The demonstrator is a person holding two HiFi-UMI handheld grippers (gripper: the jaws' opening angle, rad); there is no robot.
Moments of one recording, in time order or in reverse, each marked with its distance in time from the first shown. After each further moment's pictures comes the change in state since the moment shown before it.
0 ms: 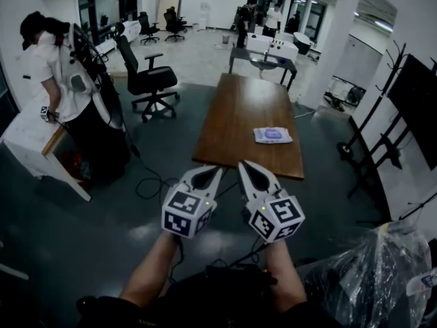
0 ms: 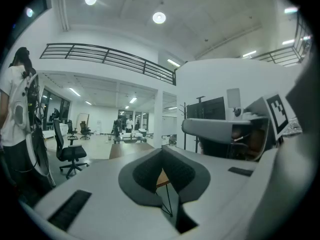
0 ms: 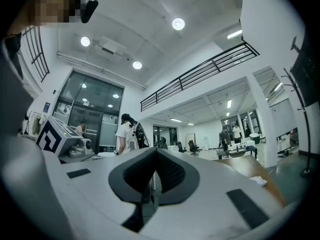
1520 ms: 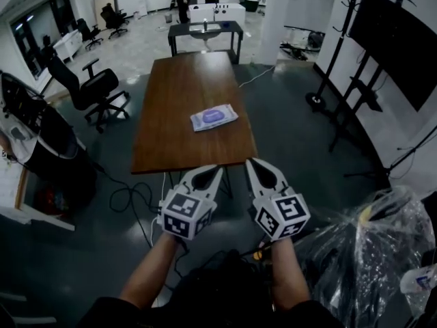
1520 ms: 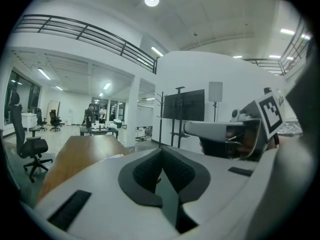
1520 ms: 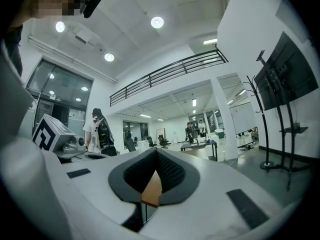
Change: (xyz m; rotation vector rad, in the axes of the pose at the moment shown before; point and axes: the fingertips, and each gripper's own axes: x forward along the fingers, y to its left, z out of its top) left arm 0.230 -0.172 -0.029 0.025 0.128 -0.282; right arm -0.134 -0.274 -0.022 0.074 0.054 -0.348
